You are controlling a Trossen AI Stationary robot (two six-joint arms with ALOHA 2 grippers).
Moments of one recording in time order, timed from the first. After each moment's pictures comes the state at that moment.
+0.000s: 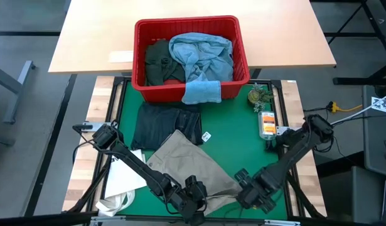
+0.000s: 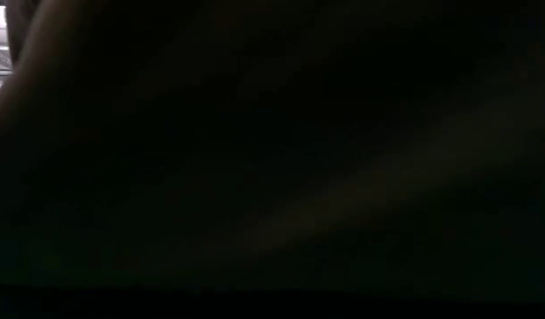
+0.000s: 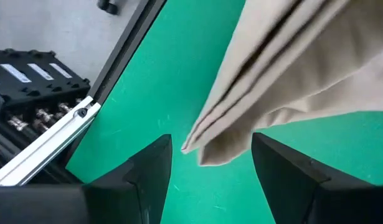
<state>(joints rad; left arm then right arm) -0.61 2.14 1.70 -0.28 -0.40 -0.83 0.76 1.72 1.35 -1.03 -0.21 0.13</state>
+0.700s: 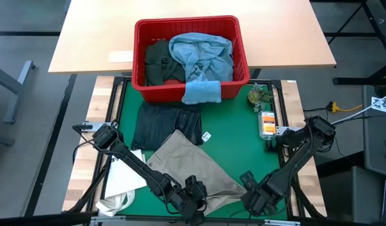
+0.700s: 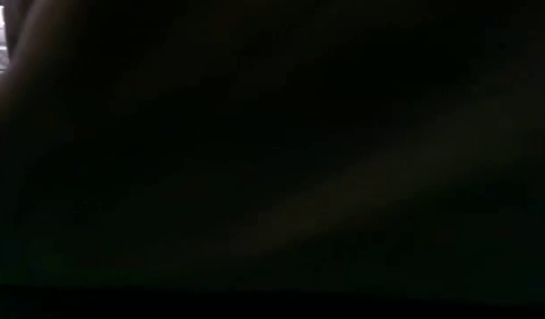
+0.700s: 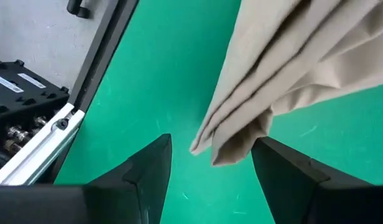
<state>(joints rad) -0.61 2.14 1.70 -0.28 -0.40 -0.83 0.86 1.72 1.25 -0.94 -0.11 0.31</state>
